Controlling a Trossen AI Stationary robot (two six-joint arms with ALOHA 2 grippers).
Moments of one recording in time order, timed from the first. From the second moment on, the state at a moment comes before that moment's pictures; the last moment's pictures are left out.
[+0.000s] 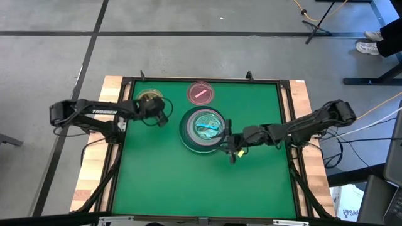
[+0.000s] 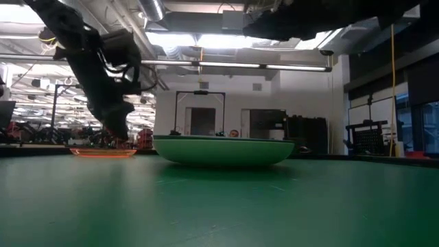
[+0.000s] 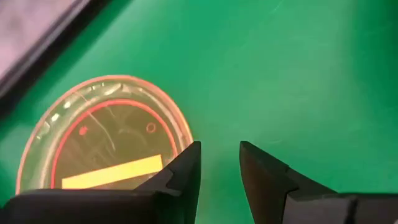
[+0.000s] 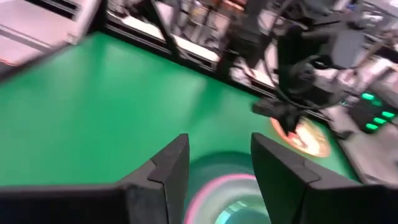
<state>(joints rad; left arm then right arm) 0.39 1.20 0.50 -0.33 -0.41 -0.21 0.22 1.39 0.73 0.39 0.17 -0.33</state>
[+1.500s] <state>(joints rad) 0.55 1.39 0.49 -0.27 -0.46 -0.06 -0.07 1.38 0.69 0.23 -0.06 -0.22</state>
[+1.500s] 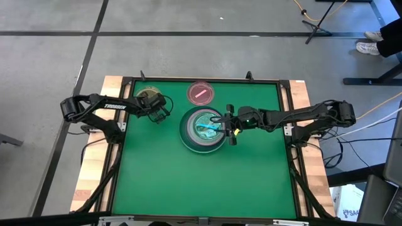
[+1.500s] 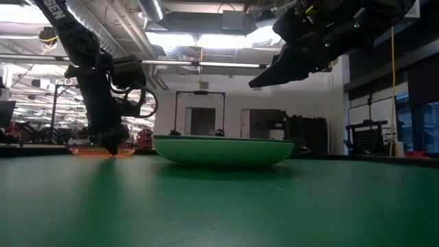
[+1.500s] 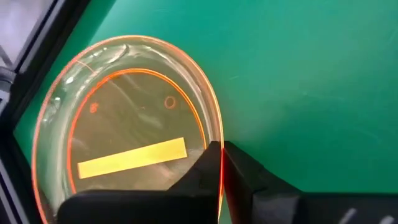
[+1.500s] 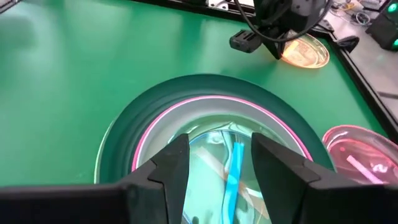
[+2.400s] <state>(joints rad) 0.15 1.30 0.77 -0.27 -0.47 0.17 0.08 1.38 0.60 0.11 0.19 0.08</state>
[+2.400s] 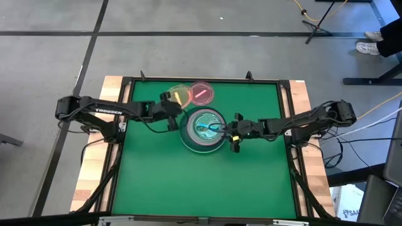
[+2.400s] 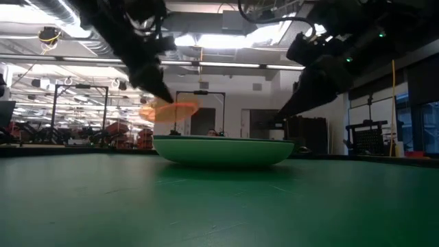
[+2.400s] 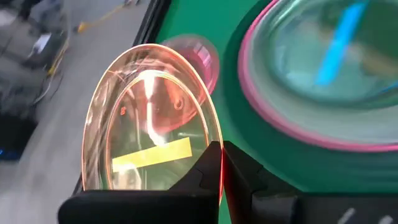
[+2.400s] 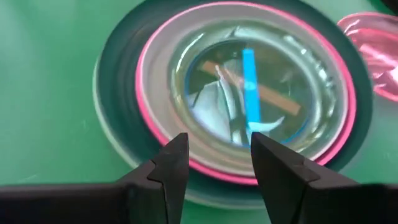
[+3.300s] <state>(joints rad) -0.06 1.60 0.78 0.20 -0.16 0.30 0.26 1.38 0.52 0.11 0.43 0.29</state>
